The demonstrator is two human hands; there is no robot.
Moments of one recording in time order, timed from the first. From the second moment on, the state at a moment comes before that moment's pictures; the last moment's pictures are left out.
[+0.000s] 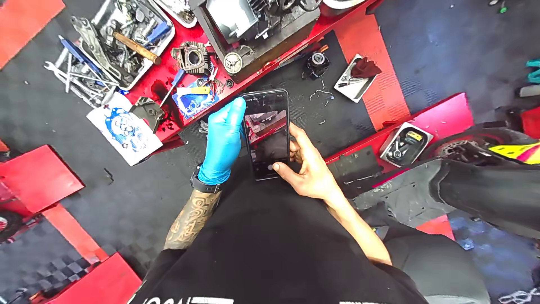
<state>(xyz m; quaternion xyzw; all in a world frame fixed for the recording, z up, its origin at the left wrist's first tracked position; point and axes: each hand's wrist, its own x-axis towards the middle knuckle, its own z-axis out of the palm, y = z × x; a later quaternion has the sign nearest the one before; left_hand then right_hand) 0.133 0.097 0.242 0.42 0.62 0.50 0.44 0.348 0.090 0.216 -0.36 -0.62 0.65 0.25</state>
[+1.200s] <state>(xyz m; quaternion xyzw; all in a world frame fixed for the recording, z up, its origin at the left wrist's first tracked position) 0.146 0.094 0.233 0.42 0.62 0.50 0.43 0.356 0.087 0.203 -0.33 -0.51 0.75 0.26</state>
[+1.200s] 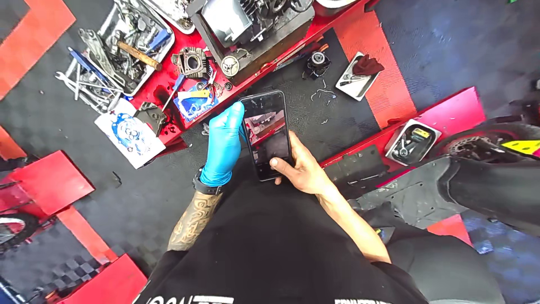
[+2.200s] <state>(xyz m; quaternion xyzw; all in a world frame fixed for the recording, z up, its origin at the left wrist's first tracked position) 0.151 0.096 0.233 0.40 0.62 0.50 0.45 0.368 0.094 0.187 -0.23 -0.49 0.79 0.28</state>
